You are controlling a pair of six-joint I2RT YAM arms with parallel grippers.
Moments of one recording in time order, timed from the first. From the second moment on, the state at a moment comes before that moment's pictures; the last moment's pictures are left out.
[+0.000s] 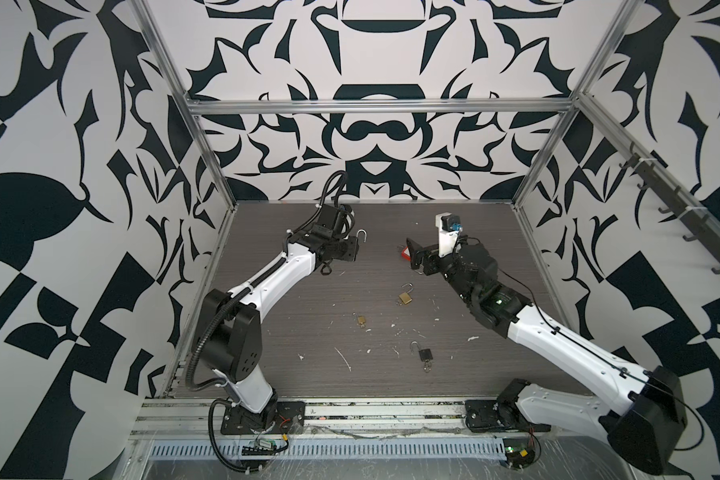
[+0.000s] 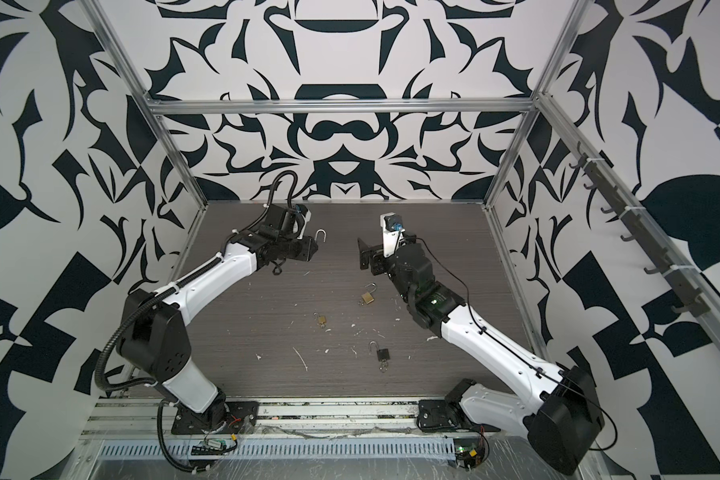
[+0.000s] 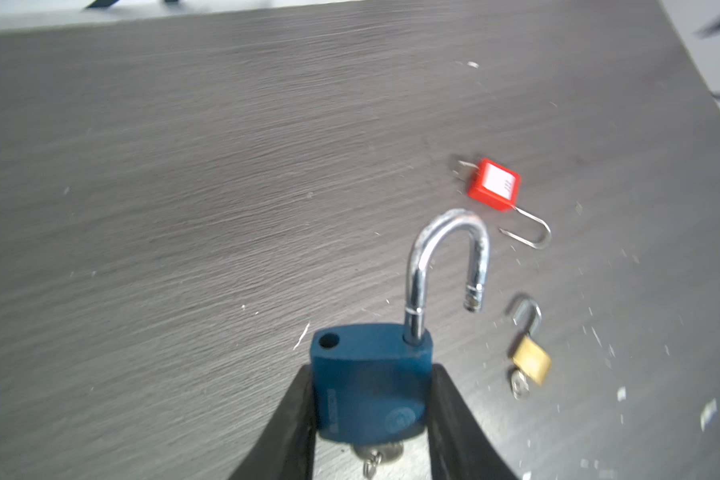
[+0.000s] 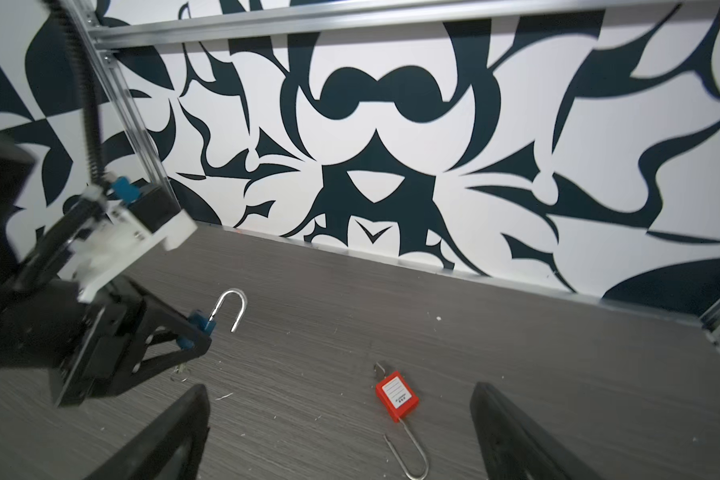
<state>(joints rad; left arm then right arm) -0.50 1.63 1.32 -0.48 0.09 -0.16 0.60 1.13 0.90 0.04 0.21 0.17</state>
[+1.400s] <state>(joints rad) -0.55 1.33 0.76 0.09 0.68 0.40 0.60 1.25 1.01 -0.38 -0.48 0.00</state>
